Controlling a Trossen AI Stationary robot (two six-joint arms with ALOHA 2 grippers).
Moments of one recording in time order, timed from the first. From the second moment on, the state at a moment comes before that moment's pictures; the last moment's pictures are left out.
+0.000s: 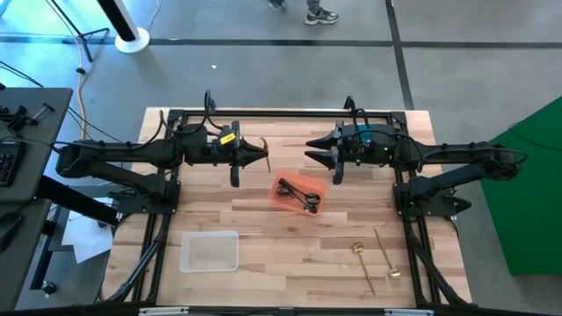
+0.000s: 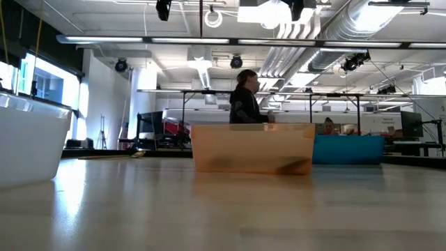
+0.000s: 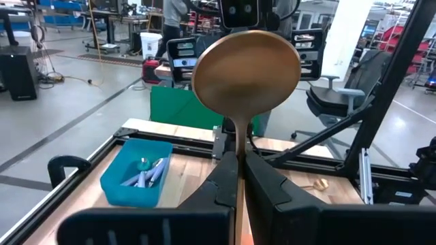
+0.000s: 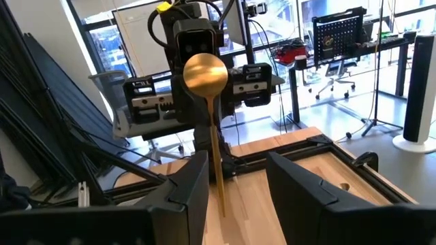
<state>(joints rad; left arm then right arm) 0.09 1.09 0.87 0.16 0.01 -0.11 -0.08 1.11 0.89 0.23 0.01 0.20</state>
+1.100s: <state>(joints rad) 0.09 1.16 0.87 0.25 0.05 -0.10 -0.06 1.47 1.11 0.39 -0.01 0.20</state>
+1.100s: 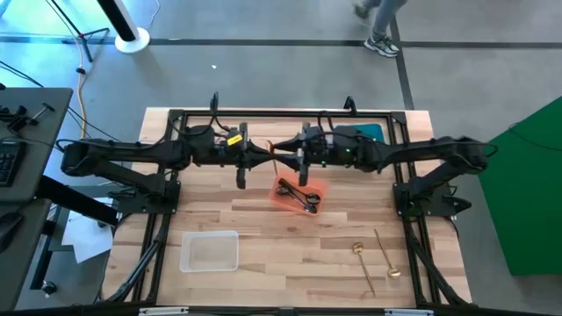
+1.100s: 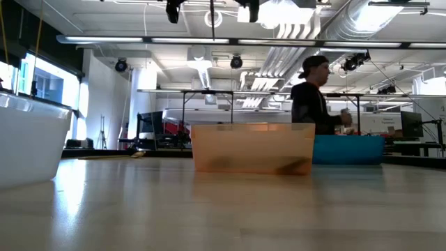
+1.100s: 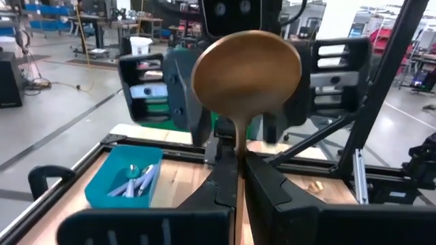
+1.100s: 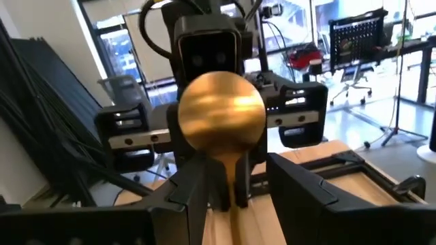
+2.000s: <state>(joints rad) 0.09 1.16 0.87 0.28 0.05 -0.08 -0.06 1.48 1.13 0.39 -0.04 0.20</state>
